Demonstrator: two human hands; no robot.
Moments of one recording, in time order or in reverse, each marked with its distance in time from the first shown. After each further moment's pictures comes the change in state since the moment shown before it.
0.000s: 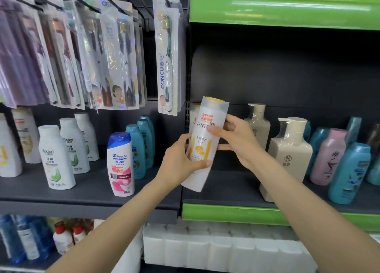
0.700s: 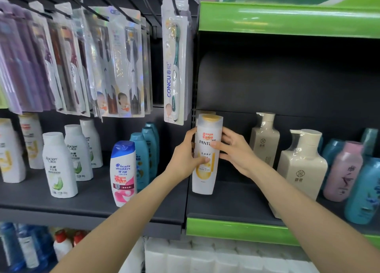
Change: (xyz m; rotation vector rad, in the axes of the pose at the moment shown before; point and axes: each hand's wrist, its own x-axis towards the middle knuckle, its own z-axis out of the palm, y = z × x) left_hand 0.045 -0.015 0.001 -0.060 -0.043 -0.016; right_hand 0.036 0.033 0.001 0.051 -0.120 0.069
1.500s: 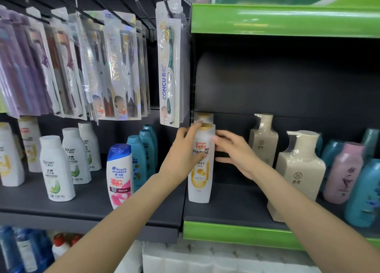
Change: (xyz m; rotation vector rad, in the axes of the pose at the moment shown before) left_hand 0.000 0.019 -0.002 0.348 0.115 0.147; right_hand -0.002 -0.002 -0.009 -0.125 0.021 0.055
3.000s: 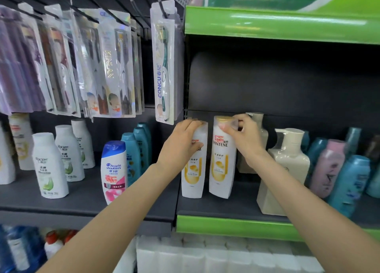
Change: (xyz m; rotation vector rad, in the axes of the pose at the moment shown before) left_hand 0.009 0.010 -0.004 0.218 0.038 0.160; right_hand -0.001 -0.020 -0.019 -0.241 0.460 -0.187
